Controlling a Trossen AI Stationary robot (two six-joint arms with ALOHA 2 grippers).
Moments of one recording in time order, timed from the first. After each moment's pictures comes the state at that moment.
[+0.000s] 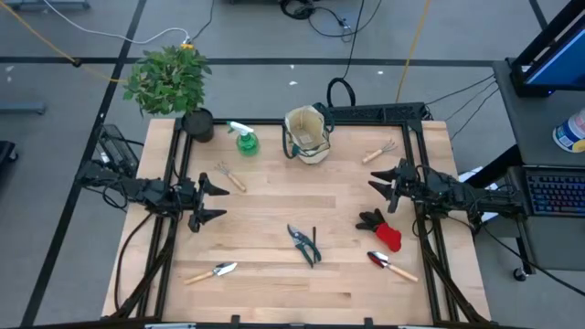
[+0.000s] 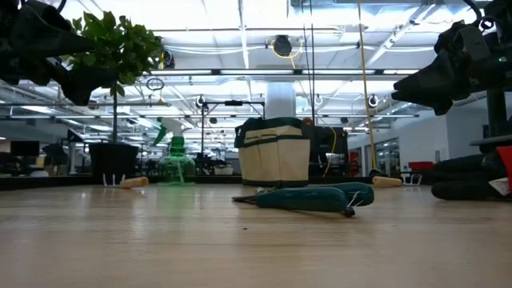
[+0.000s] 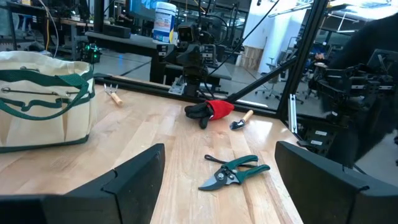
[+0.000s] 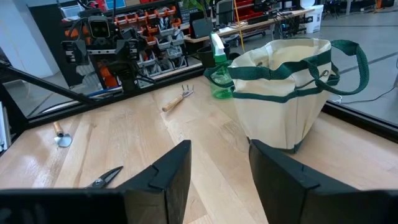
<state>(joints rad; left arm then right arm) -0.34 0.07 0.02 0.07 -0.31 -0.21 -0.05 0.00 0.09 -0.20 0.26 0.25</state>
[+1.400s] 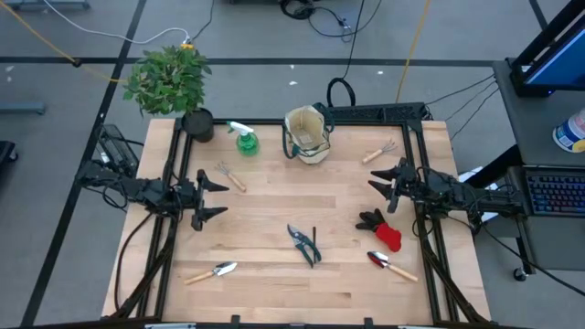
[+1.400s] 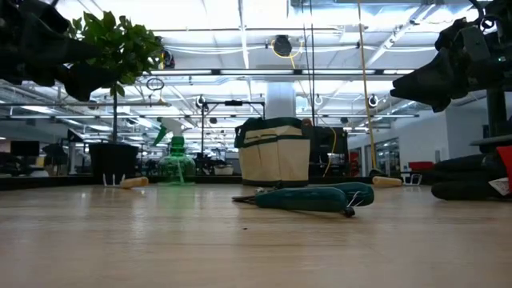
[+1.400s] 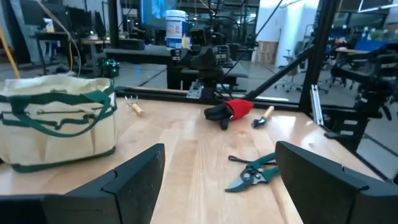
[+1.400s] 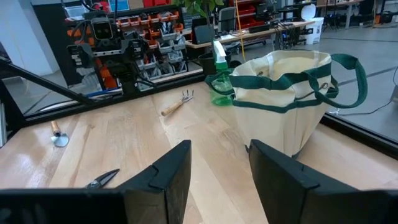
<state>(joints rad) -0.34 0.07 0.02 0.07 -0.37 -0.07 -0.05 0.00 0.09 -0.16 0.26 0.20</state>
